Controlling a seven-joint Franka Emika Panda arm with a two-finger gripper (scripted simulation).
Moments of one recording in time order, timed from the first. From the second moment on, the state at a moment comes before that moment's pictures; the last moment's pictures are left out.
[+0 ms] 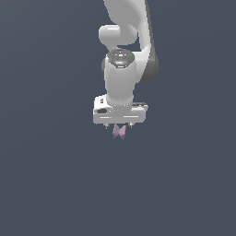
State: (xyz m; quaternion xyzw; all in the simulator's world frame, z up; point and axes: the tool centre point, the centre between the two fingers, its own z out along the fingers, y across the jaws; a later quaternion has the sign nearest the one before) arm 0.011 0.004 0.185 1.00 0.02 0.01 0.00
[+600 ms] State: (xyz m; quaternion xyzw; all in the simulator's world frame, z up) arm -0.009 0.007 0.151 1.00 -0.01 0.01 0.00
